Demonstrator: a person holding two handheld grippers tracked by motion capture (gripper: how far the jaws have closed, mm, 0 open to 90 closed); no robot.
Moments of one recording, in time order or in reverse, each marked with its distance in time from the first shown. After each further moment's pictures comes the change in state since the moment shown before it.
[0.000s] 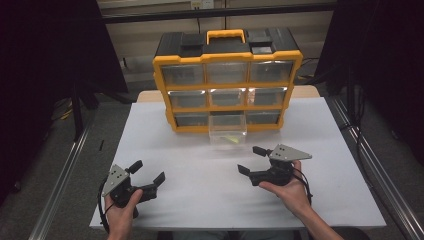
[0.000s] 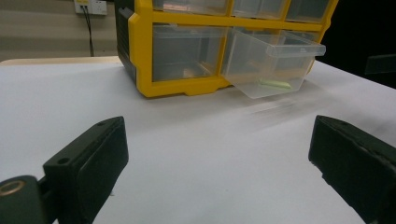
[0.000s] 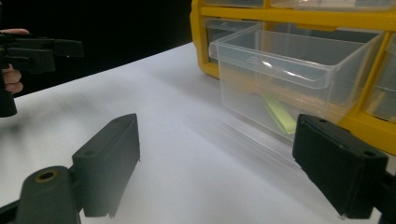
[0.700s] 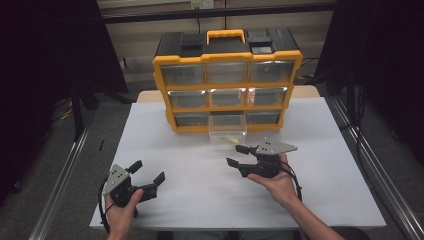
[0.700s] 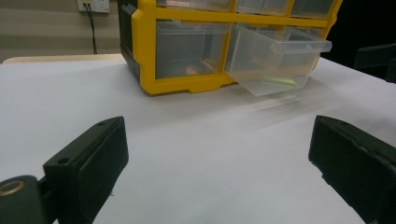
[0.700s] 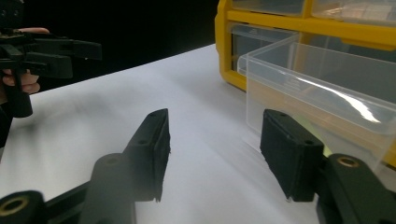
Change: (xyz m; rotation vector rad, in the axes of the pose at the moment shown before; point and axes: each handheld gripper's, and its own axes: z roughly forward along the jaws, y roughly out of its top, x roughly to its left) left arm 0.002 -0.001 0.001 0.013 0.002 0.007; right arm 0.005 0.014 0.029 0.018 0.088 -0.043
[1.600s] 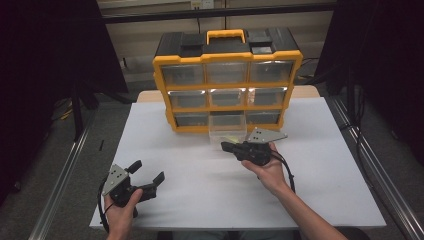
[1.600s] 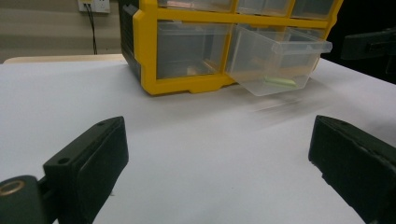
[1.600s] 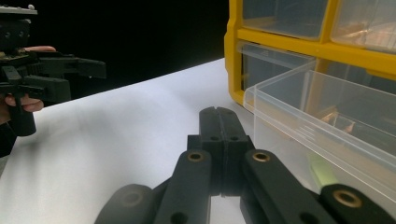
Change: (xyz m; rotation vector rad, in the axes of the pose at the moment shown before) left arm 0.001 0.000 -0.001 -0.002 0.008 0.000; right arm -0.014 0.017 0.027 -0.029 0.065 -0.006
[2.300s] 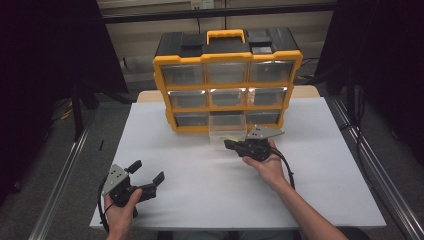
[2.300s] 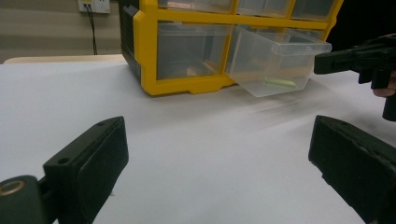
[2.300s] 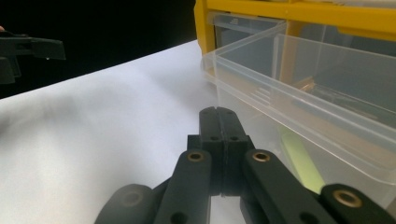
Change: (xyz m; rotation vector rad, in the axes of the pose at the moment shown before) left arm 0.000 0.000 0.000 0.000 -0.001 -0.002; right arm -0.024 -0.015 0.012 0.062 -0.049 0.035
